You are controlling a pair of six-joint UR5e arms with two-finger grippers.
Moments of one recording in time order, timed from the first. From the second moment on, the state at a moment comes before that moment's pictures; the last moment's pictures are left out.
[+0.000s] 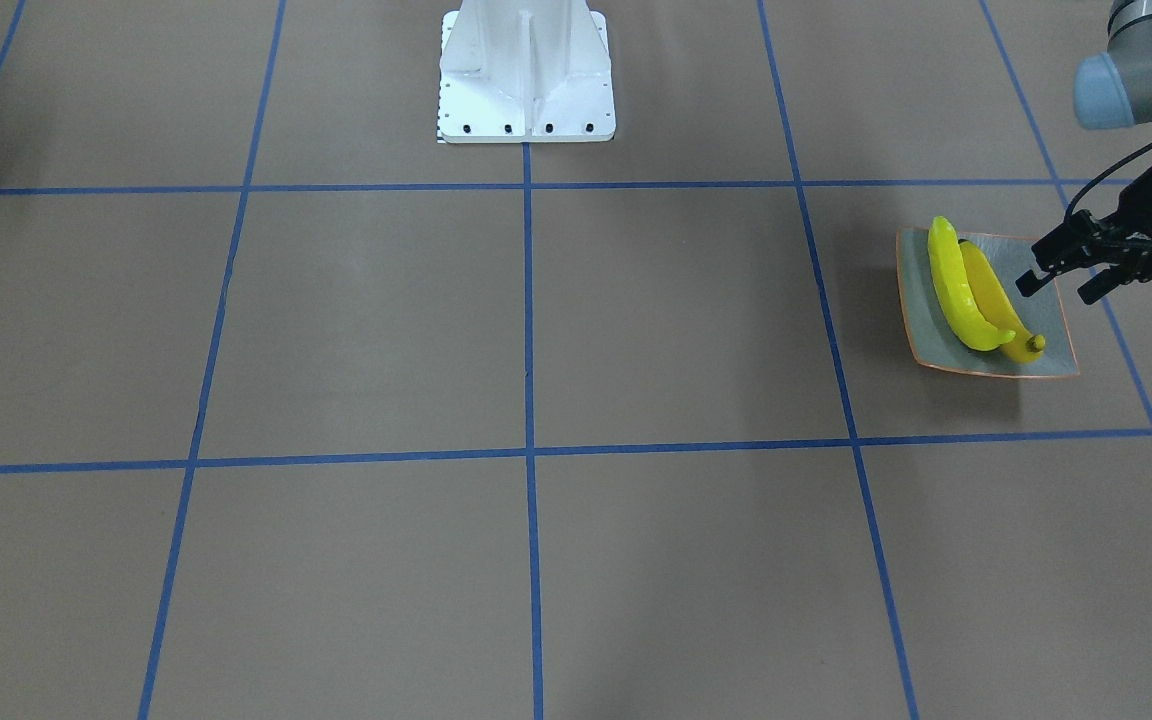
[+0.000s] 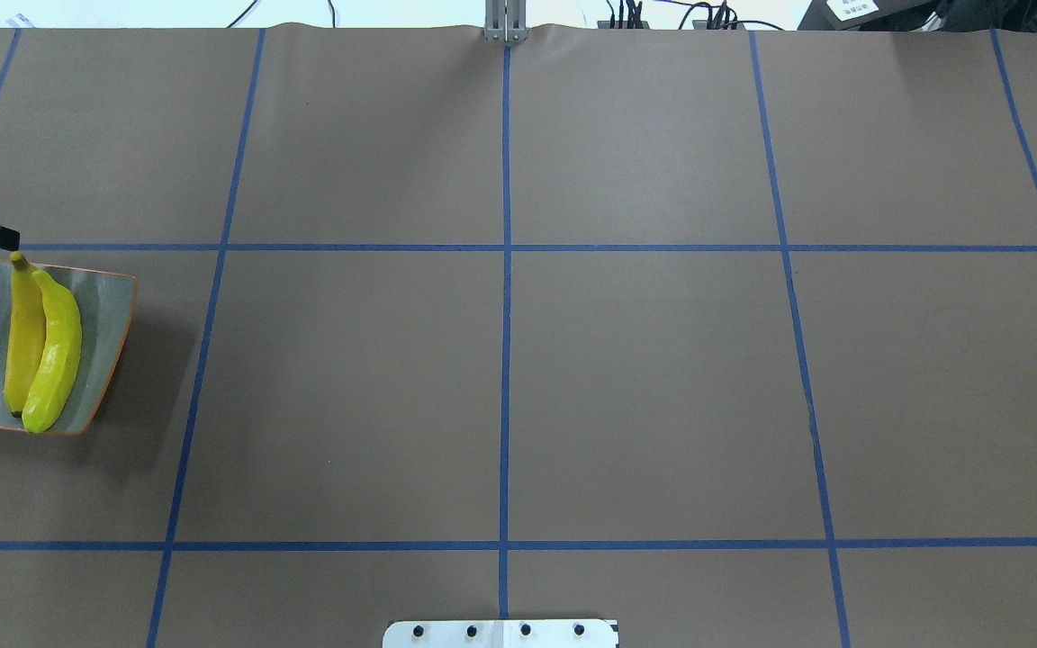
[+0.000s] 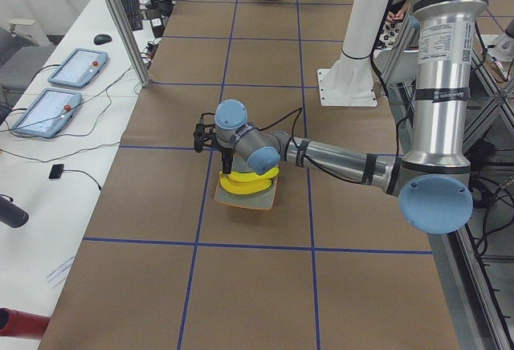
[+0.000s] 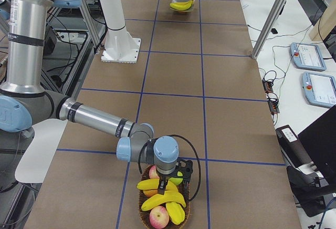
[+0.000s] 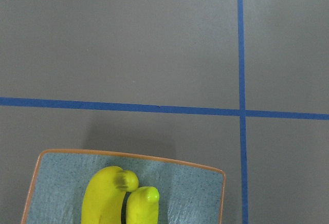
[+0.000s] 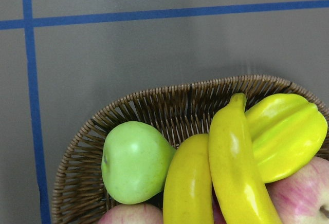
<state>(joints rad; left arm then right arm) -1.20 -1.55 -1.76 -2.17 -2.41 -0.83 1.60 -1.75 1.45 -1.32 2.27 0.12</state>
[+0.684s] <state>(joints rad) -1.20 -1.55 -1.76 -2.17 -2.41 -0.83 1.59 -1.75 1.40 -1.32 2.28 0.12</state>
